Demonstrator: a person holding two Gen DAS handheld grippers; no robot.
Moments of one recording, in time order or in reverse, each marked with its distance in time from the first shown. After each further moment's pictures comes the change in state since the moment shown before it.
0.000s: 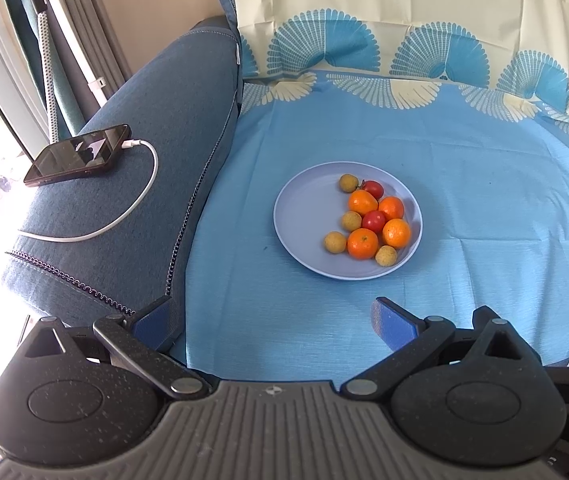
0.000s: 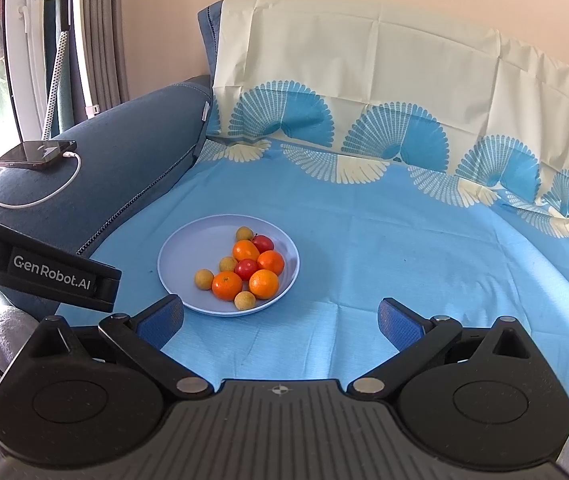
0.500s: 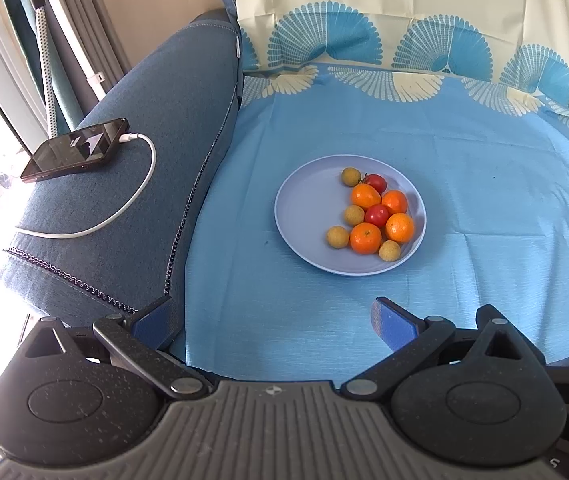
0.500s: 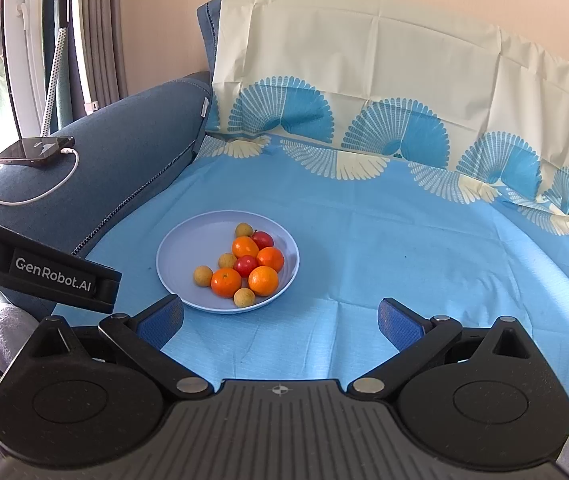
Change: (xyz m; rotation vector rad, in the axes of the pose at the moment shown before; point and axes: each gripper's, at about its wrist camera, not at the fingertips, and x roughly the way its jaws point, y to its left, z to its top) left arm 0.009 0.000 0.000 0.002 0.021 0.005; right arm 0.004 -0.001 -0.002 -0.001 0.006 0.001
